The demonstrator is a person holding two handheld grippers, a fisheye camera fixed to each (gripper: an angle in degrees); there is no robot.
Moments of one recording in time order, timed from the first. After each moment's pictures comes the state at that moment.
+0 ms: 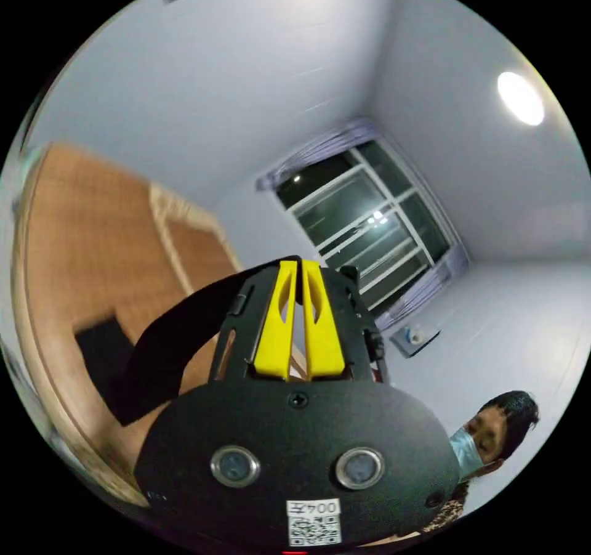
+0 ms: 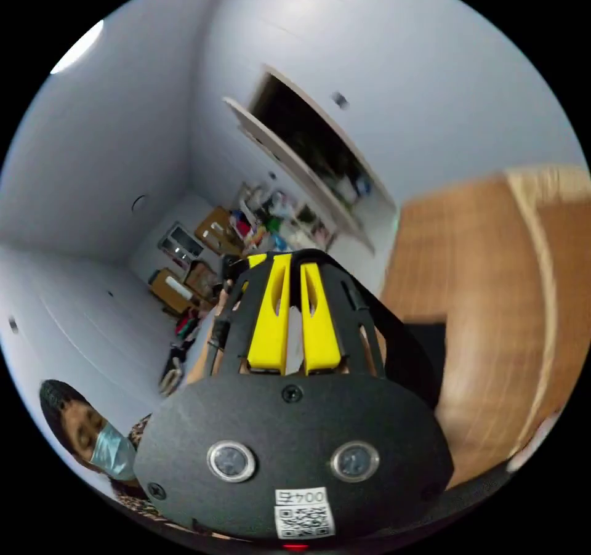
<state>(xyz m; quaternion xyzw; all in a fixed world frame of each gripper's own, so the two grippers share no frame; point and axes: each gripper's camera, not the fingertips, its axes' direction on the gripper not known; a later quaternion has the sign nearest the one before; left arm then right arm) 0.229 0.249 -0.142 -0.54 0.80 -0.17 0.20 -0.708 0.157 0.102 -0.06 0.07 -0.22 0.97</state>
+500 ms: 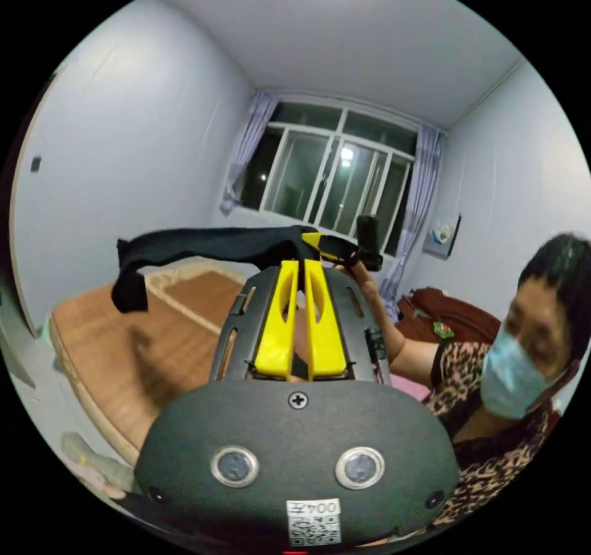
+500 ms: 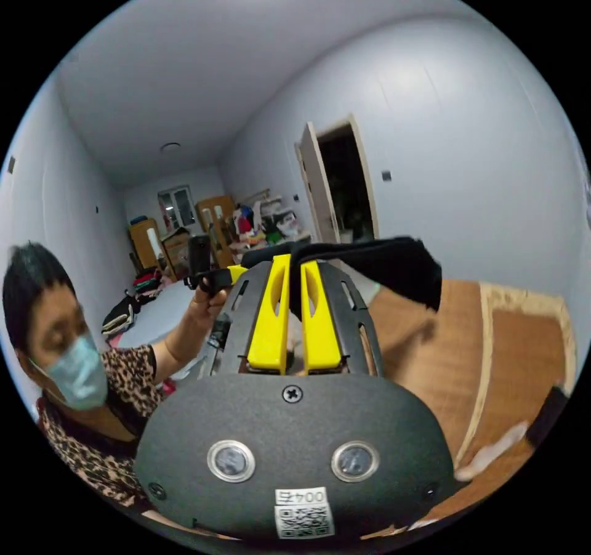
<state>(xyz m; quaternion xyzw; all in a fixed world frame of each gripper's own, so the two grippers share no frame) 0.100 0.082 -0.290 -0.35 0.90 -0.03 0.25 -0.847 0.354 -0.015 -0.01 0.12 -0.40 0.91</state>
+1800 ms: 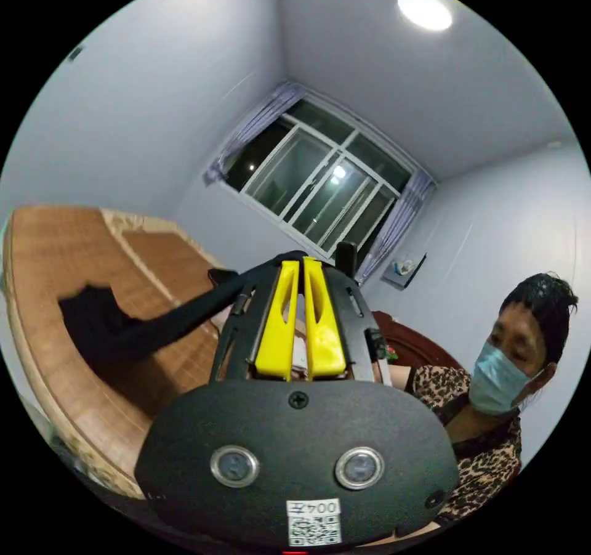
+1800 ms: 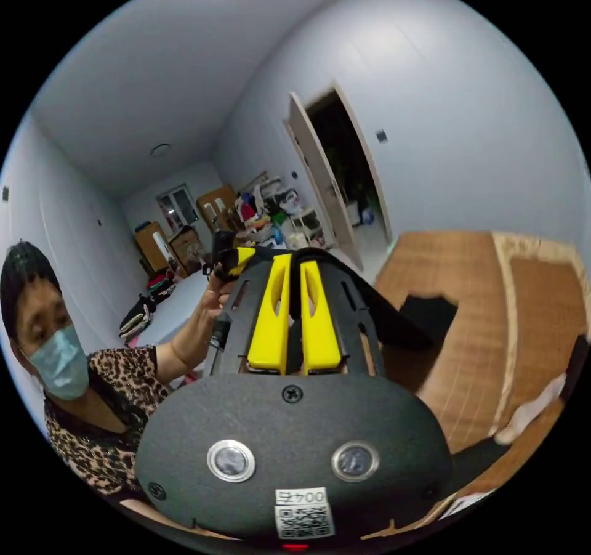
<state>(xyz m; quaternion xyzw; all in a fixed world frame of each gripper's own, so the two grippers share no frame) 0.110 -0.075 -0.297 -0.42 0.89 -0.13 0.16 -1.020 0.581 -0.187 -0.04 0.11 -0.37 0.92</state>
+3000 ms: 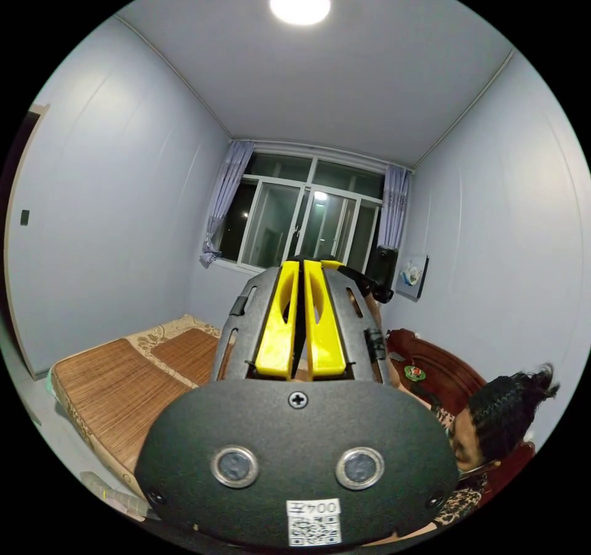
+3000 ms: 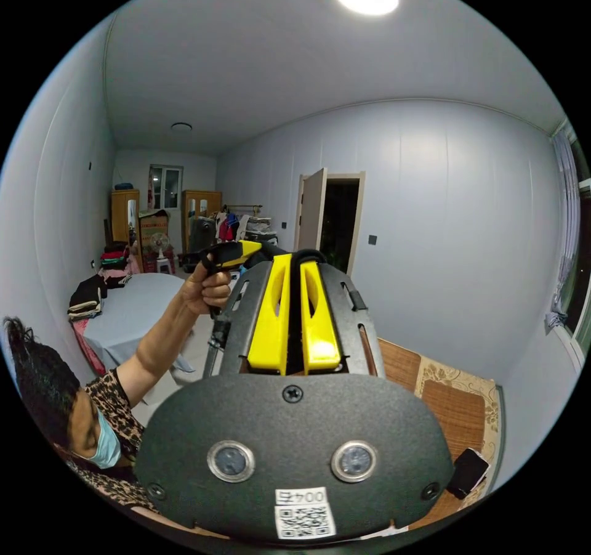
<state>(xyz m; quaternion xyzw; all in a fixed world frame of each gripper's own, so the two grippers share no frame) 0.078 -0.533 -0.186 -0.27 0.92 -0.13 0.25 -1.460 0.749 -0.352 0.05 0.19 -0.54 0.82</state>
